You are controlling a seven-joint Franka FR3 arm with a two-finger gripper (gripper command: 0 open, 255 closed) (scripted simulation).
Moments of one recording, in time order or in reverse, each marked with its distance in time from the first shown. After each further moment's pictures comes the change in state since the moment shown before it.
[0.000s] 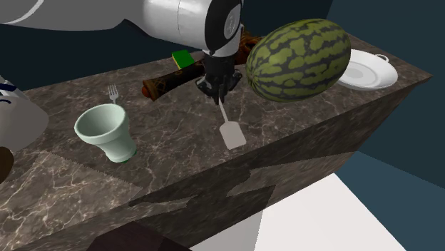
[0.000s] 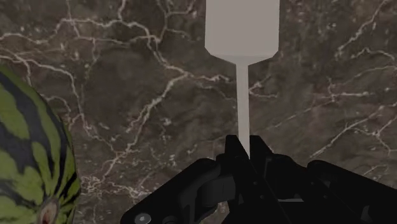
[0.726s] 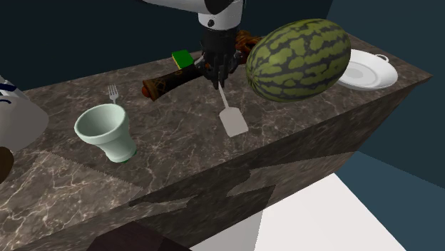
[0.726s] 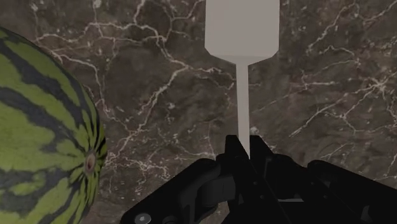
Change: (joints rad) arm 0.000 -0.045 -0.002 0.094 -0.010 -0.138 0.011
